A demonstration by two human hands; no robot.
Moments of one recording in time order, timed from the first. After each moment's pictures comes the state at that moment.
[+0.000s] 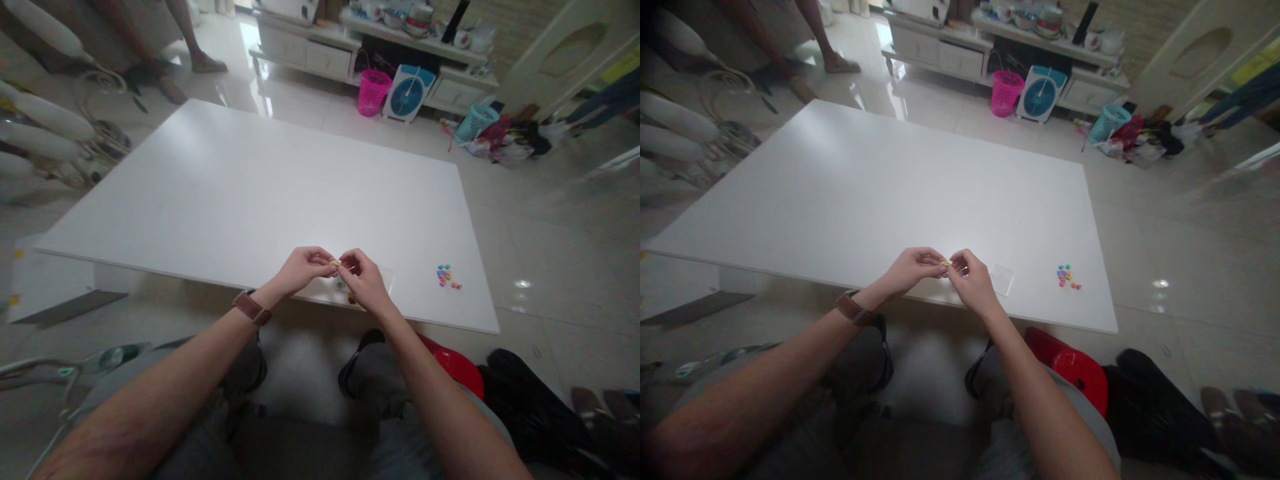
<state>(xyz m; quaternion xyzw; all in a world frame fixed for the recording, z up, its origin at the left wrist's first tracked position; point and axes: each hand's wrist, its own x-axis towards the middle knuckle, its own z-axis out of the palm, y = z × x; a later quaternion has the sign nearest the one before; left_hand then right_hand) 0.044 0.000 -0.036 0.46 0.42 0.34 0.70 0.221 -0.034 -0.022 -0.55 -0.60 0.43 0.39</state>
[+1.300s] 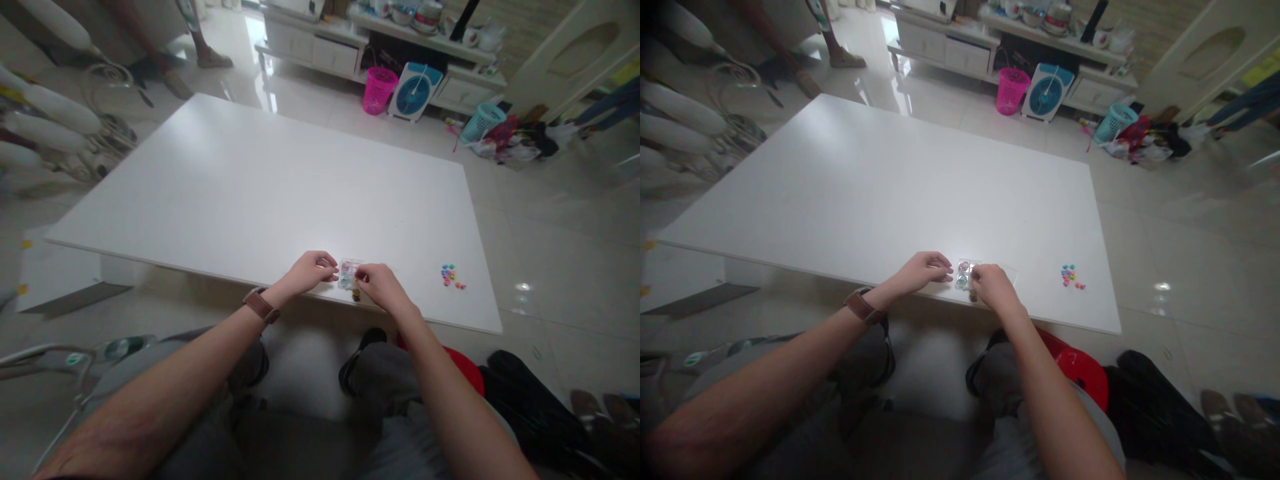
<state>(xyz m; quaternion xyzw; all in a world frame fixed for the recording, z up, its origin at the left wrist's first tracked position) 0.049 -0.007 -0.043 0.47 0.50 0.27 0.68 0.262 -0.029 -0.043 -0.61 -0.75 0.24 0.03</state>
